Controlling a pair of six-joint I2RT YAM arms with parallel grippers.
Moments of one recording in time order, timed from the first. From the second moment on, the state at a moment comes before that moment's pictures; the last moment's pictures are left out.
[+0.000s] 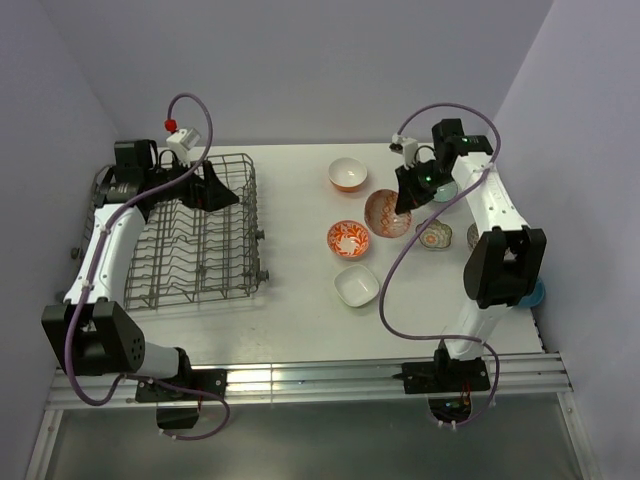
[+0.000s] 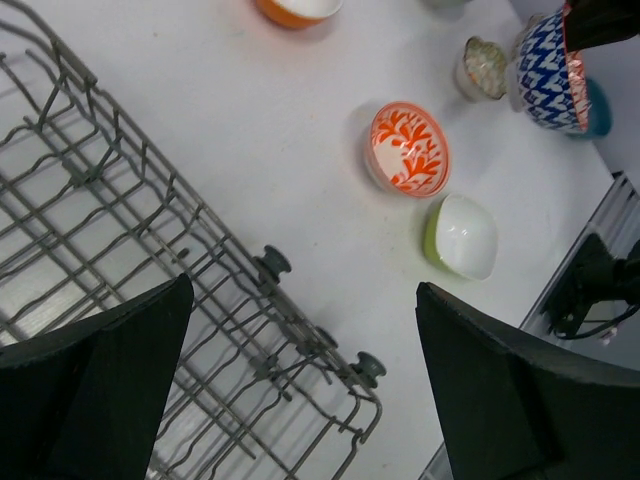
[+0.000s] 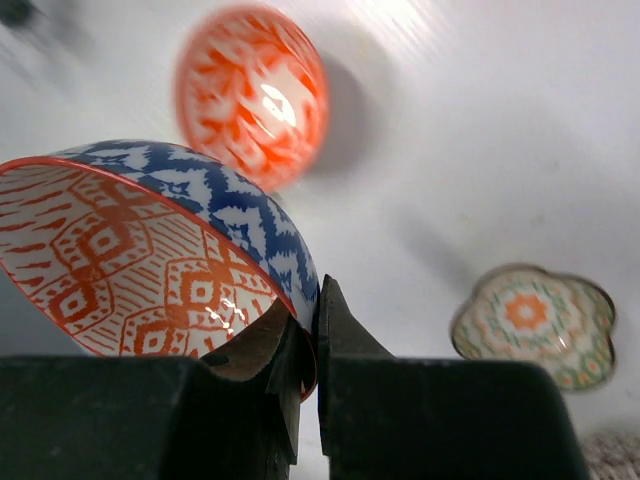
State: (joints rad) left arm 0.05 1.41 1.32 -0.60 0.86 0.07; right arm 0.02 1.79 1.68 -1.18 -0.55 -0.54
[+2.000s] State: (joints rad) left arm -0.22 1.19 0.91 0.21 0.81 -0.90; right arm 0.47 1.78 1.50 -0.20 -0.88 0.52
